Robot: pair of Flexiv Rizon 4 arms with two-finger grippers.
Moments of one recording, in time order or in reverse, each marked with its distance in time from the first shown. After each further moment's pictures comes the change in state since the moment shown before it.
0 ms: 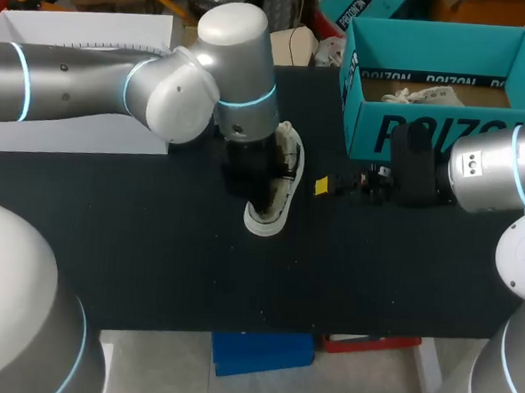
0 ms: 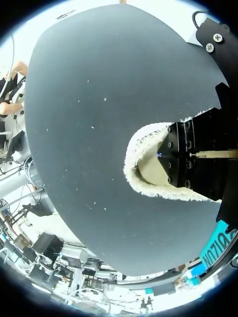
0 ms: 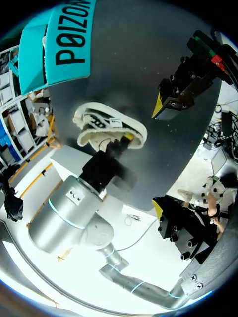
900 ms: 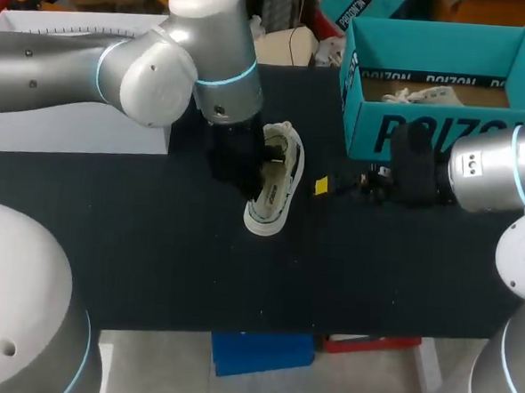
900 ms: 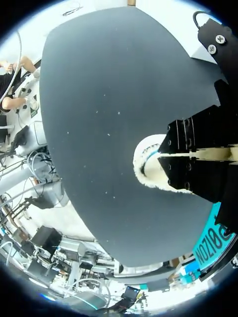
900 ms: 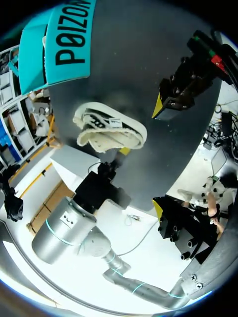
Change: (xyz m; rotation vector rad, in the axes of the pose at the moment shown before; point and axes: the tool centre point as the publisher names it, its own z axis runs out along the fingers) left arm 0.010 -0.016 -0.044 -0.007 -0.034 -0.036; right arm 0.000 0.000 0.000 0.000 0.000 0.000
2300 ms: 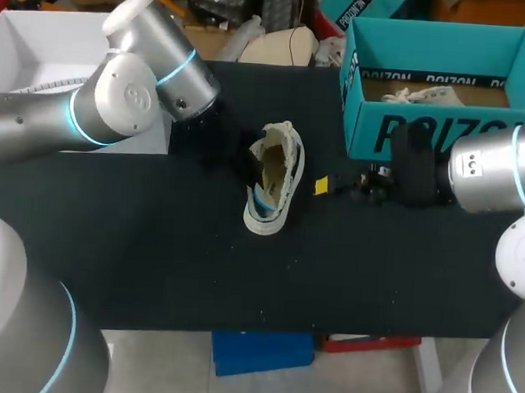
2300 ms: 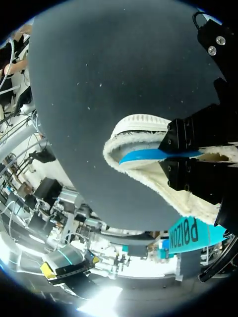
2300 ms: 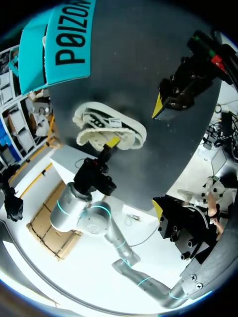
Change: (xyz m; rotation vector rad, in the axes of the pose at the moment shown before) left arm 0.001 0.041 0.011 0.065 -0.421 -0.144; right arm 0.000 0.000 0.000 0.000 0.000 0.000
